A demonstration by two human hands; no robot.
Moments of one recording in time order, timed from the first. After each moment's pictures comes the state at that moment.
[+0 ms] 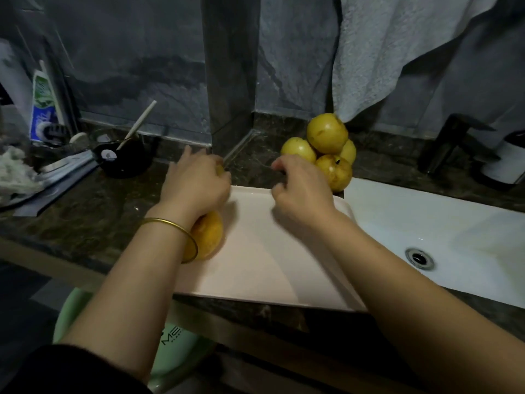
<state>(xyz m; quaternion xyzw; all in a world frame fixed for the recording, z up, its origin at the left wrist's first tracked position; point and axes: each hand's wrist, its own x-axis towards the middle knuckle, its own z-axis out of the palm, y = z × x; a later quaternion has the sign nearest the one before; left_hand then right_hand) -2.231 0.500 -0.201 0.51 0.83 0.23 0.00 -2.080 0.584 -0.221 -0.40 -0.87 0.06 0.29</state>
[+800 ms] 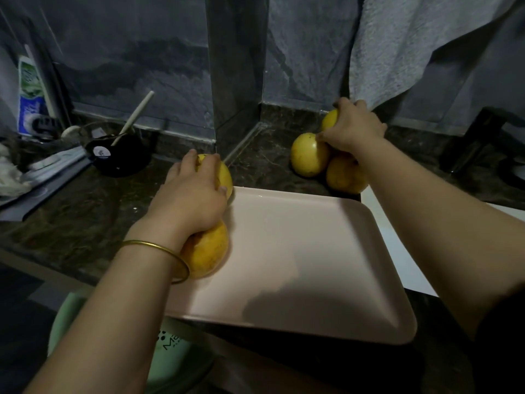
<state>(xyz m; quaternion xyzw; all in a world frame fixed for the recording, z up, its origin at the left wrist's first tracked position) -2.248 0.502 -0.215 0.49 0.85 0.19 0.07 -2.081 0.717 -0.176 -0.59 -0.79 0.02 0.19</state>
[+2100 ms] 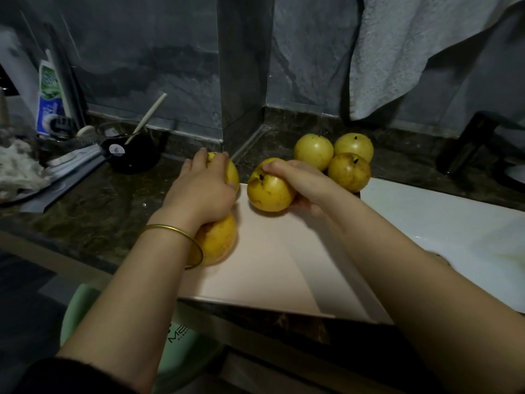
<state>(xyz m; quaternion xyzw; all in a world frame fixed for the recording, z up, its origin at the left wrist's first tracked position) -2.247 0.499 -0.214 0.51 0.84 0.19 0.07 -2.113 0.607 -0.224 -0.44 -0.64 0.58 0.23</state>
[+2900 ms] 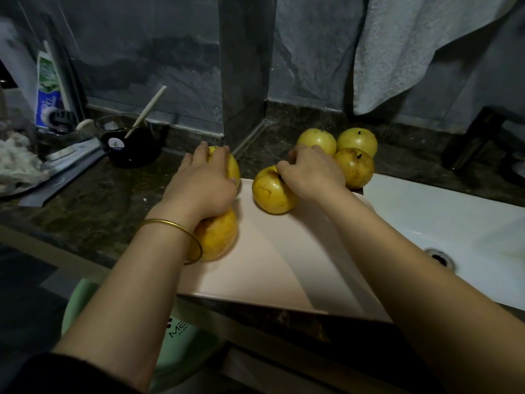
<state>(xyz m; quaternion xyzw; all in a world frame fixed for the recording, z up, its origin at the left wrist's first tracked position) -2.245 0.499 -0.212 0.50 0.84 0.18 0.07 -2.109 0.605 -0.212 -0.52 -0.83 0.12 0.18</state>
